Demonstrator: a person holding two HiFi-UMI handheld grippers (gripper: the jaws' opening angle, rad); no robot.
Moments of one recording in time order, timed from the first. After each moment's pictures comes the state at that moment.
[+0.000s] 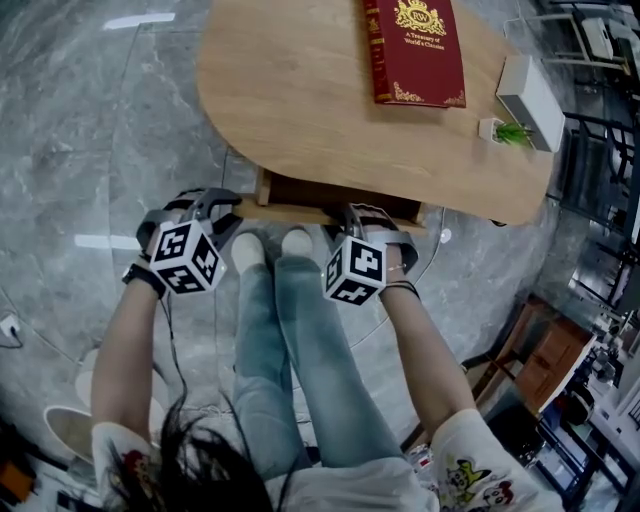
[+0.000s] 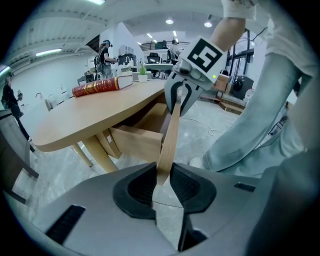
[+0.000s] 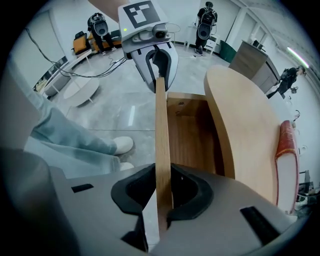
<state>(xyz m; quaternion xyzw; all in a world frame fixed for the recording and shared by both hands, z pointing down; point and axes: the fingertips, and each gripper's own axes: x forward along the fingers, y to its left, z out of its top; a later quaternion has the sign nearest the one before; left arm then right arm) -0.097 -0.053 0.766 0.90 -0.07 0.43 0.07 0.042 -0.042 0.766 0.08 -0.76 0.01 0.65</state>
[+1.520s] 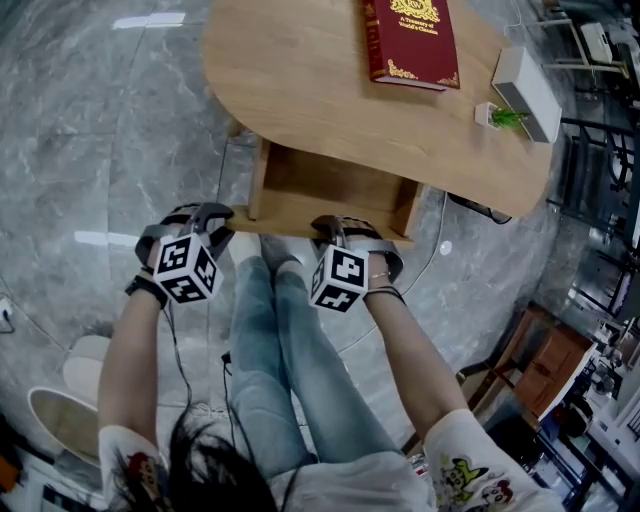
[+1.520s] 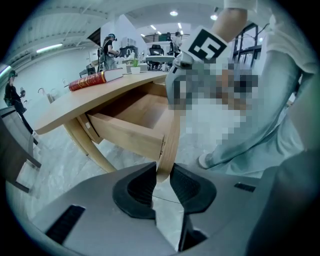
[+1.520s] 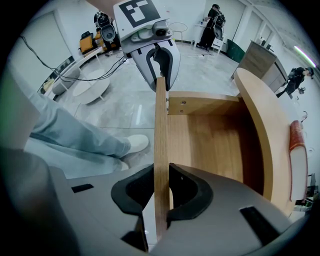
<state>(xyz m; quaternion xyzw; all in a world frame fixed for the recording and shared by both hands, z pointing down) -0.097 0.027 0.775 0.87 -0.08 0.47 0.08 0.043 0.038 0.774 0.04 -0.75 0.02 0.65</state>
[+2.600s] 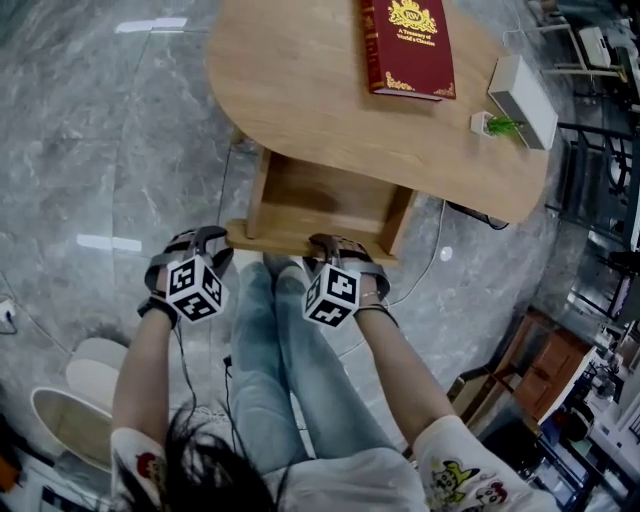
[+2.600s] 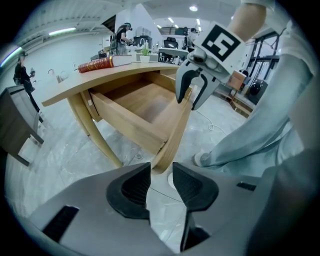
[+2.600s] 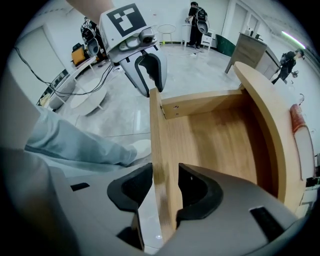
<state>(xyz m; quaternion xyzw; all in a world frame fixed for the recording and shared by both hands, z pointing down) -0.113 0.061 0.795 0.84 -0.13 0.50 0.15 0.035 0.068 0.785 0.07 -0.76 0.08 0.64</state>
